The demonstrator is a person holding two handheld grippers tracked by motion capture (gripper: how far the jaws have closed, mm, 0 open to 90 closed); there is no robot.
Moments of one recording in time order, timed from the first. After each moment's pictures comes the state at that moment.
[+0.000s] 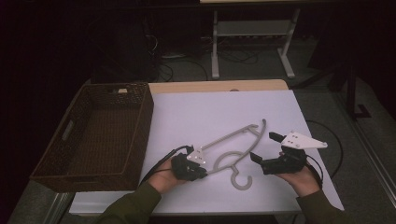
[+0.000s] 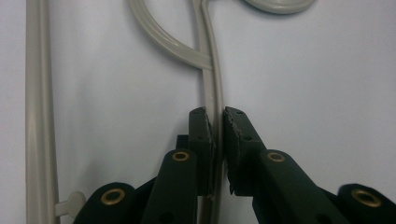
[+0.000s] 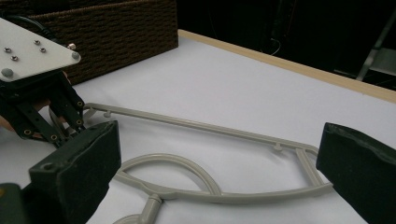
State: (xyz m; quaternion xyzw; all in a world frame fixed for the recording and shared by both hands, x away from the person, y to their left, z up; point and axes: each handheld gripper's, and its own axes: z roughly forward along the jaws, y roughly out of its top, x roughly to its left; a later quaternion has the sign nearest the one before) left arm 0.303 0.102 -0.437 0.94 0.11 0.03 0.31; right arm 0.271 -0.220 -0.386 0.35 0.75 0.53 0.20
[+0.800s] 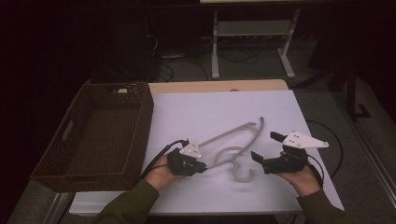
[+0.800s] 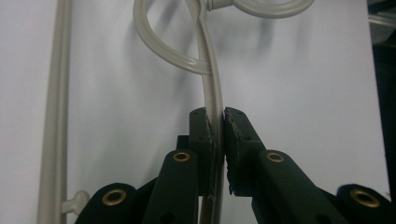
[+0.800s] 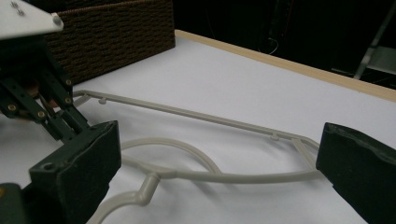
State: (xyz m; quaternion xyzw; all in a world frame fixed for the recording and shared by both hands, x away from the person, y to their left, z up) left arm 0.307 0.114 -0.411 0.92 0.12 0.03 0.36; right arm 0.272 -0.223 -0.387 0.35 0.75 0.53 0.21
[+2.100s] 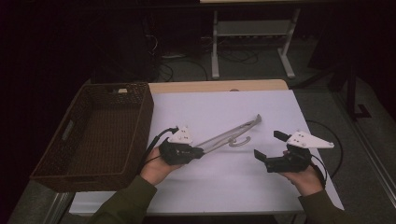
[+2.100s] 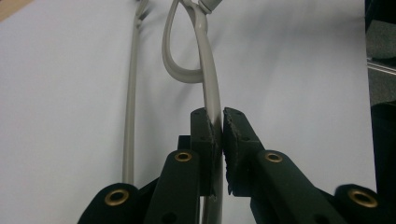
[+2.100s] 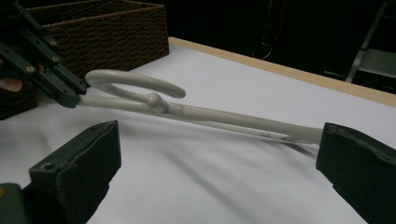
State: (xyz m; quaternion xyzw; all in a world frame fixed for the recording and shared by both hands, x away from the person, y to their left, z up) left arm 0.313 0.127 -0.372 0.89 0.17 0.07 0.42; right arm 0.271 -0.230 -0.384 0.36 0.73 0.54 0.22
